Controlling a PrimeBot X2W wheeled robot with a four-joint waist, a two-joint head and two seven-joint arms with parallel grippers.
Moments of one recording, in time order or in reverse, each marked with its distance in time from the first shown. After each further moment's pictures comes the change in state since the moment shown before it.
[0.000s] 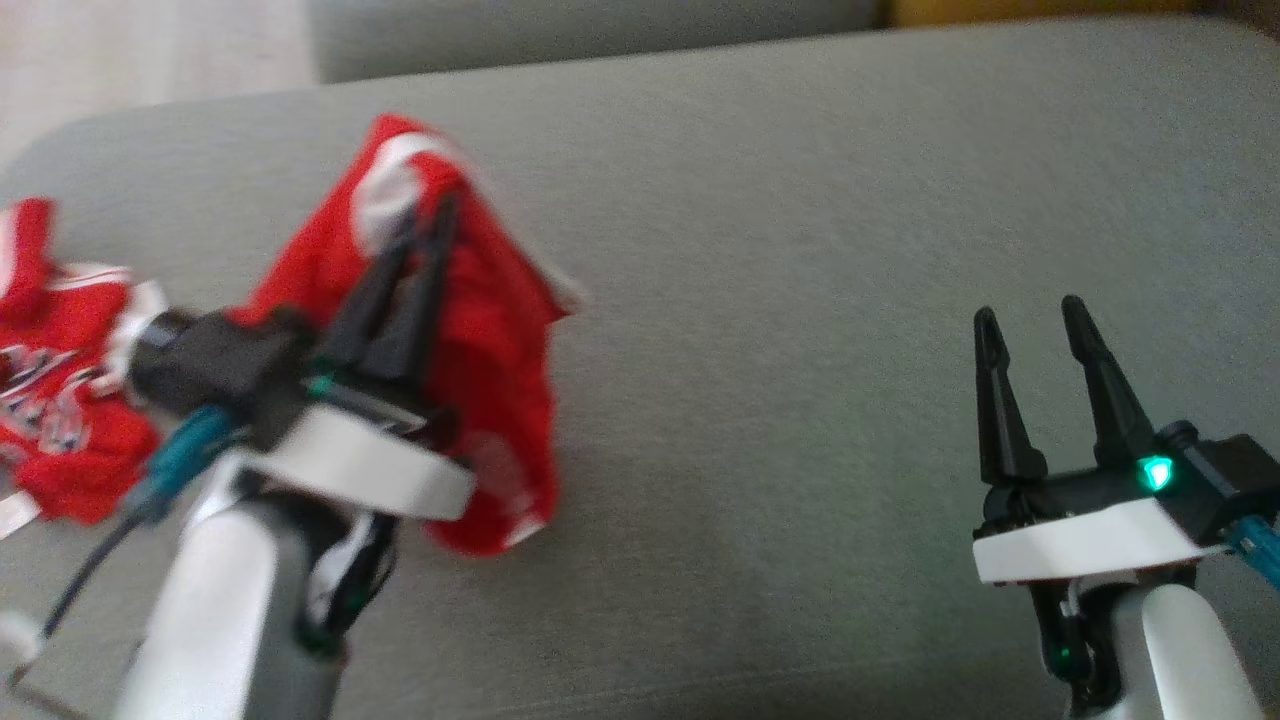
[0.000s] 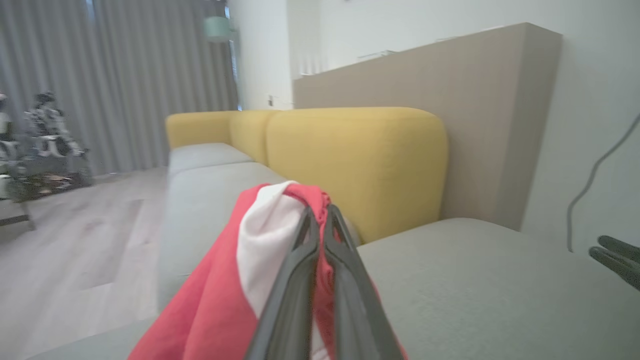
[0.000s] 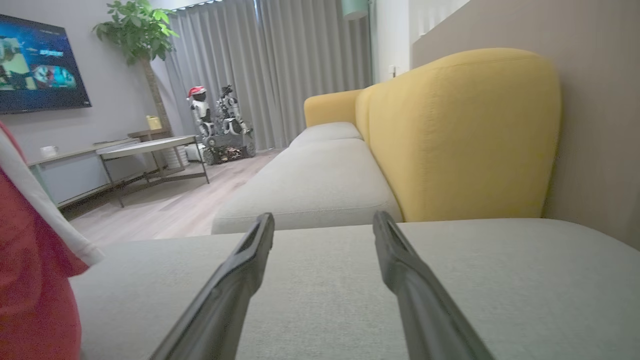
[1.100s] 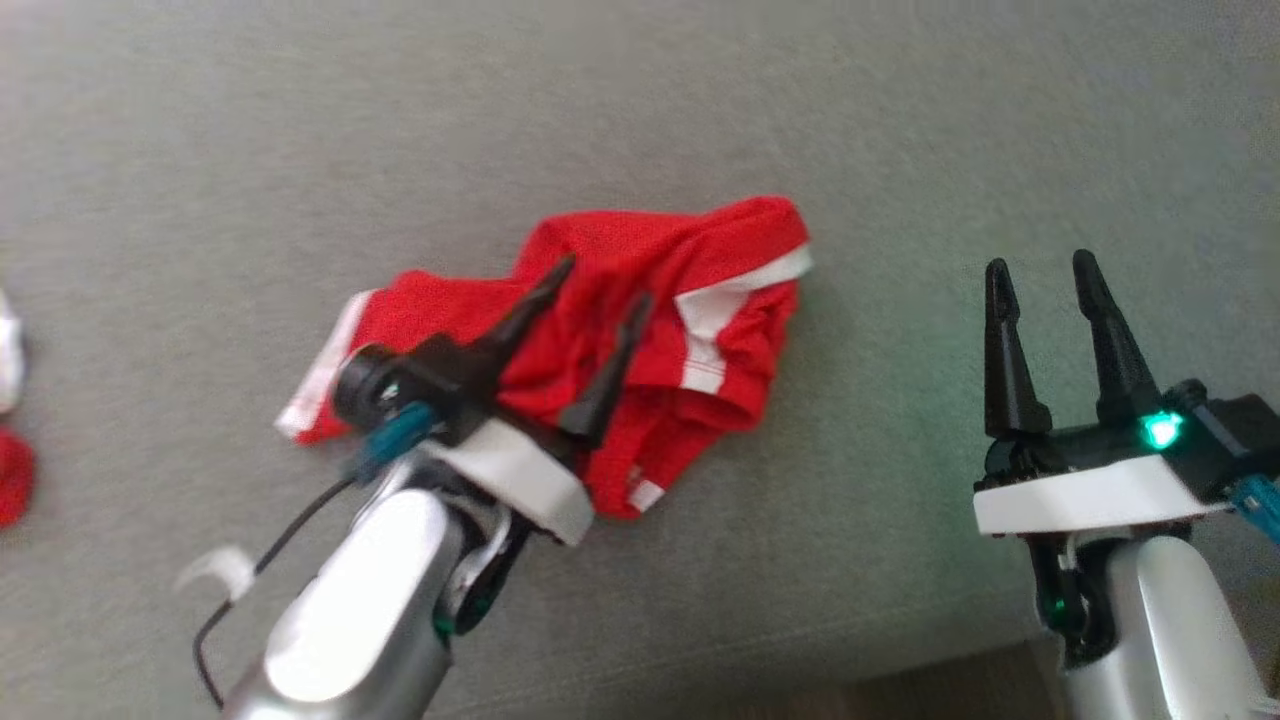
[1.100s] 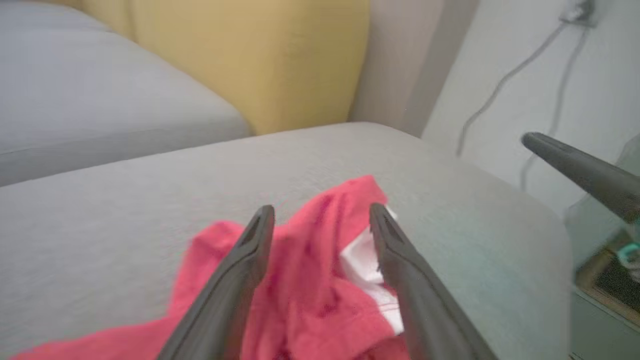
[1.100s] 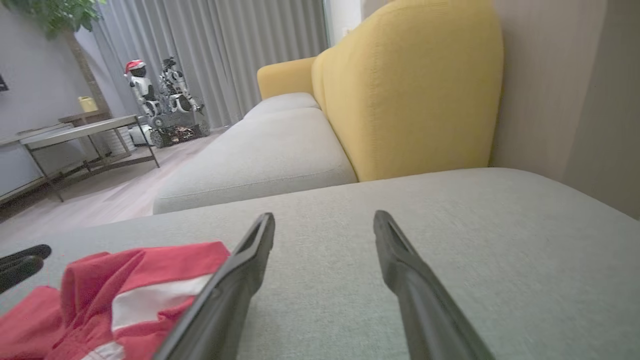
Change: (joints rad) left arm -0.202 -0.036 -0.374 0.457 -0.126 0.037 -0.217; right arm -0.107 0.000 -0.007 0.085 0.037 0.000 -0.062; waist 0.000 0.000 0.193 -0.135
